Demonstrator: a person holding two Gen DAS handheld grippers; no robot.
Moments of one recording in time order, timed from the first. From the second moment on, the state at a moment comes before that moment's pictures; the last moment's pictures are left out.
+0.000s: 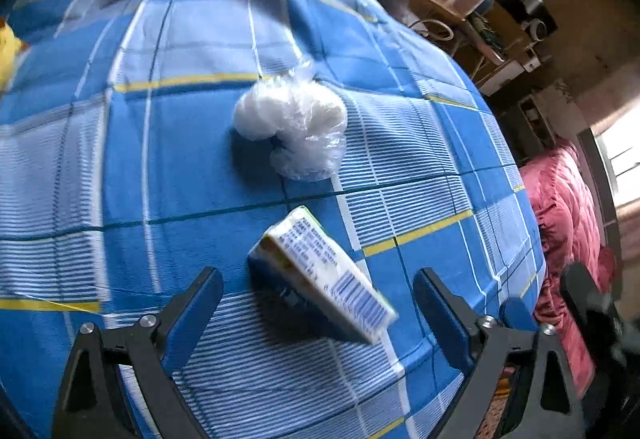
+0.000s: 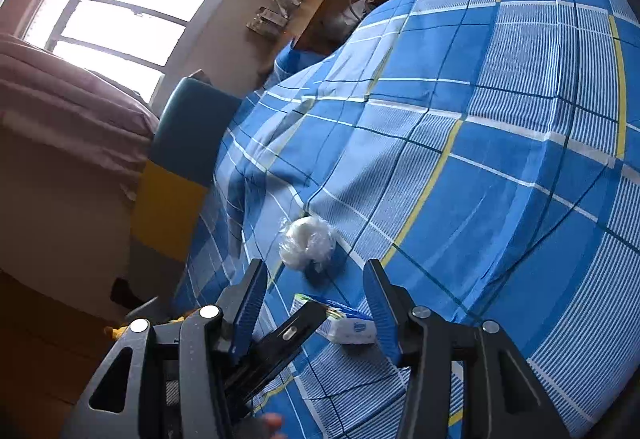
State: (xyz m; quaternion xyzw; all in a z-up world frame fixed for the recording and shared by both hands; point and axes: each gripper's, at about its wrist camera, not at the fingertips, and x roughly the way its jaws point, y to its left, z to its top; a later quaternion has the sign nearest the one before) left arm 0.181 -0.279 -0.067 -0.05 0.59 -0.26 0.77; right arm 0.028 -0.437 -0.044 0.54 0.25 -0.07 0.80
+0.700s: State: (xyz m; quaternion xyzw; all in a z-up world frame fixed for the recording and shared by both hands) left arm 0.070 -0.094 -0.053 0.06 0.49 -0.27 0.83; right arm 0.062 -0.392 -0.048 0.43 0.37 -0.05 0.82
